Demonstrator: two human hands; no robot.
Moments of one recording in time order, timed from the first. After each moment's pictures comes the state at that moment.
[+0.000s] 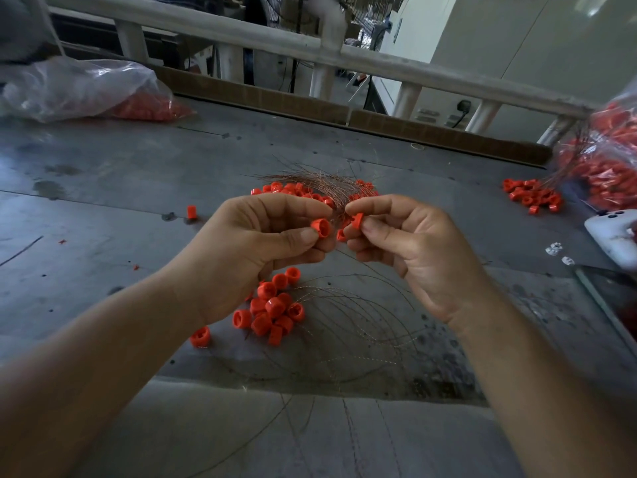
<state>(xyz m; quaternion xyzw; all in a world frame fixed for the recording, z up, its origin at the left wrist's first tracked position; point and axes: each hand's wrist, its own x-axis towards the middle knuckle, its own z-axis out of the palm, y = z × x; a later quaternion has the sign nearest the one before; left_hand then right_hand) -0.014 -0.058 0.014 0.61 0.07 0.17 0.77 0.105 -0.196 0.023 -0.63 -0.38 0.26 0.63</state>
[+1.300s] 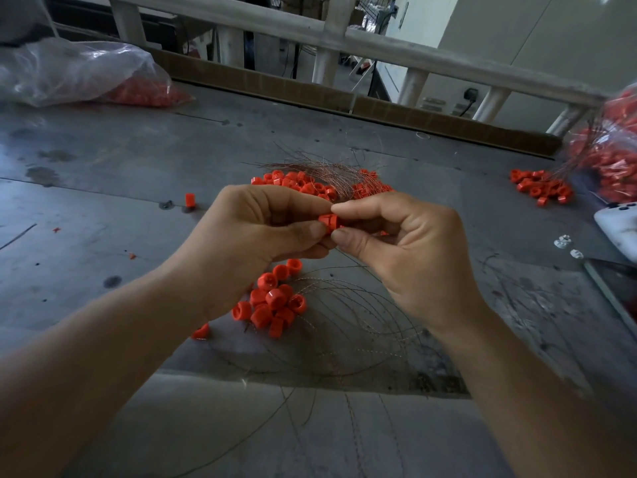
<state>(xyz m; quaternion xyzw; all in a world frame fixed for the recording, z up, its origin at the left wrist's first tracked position) -0.014 -0.065 0.016 0.66 0.09 0.19 0.73 0.084 -0.192 0.017 -0.68 -0.50 0.01 0.54</state>
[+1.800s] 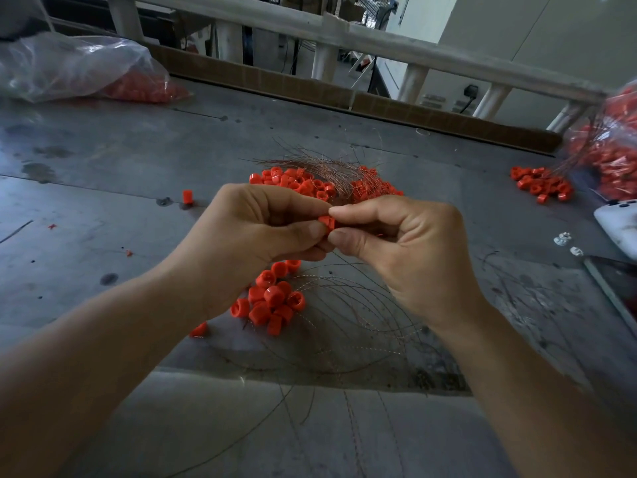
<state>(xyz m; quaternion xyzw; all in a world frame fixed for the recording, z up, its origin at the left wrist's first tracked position) -0.015 -0.066 0.016 0.67 0.10 0.19 0.71 0.085 -0.192 0.017 -0.69 -0.51 0.00 0.52</state>
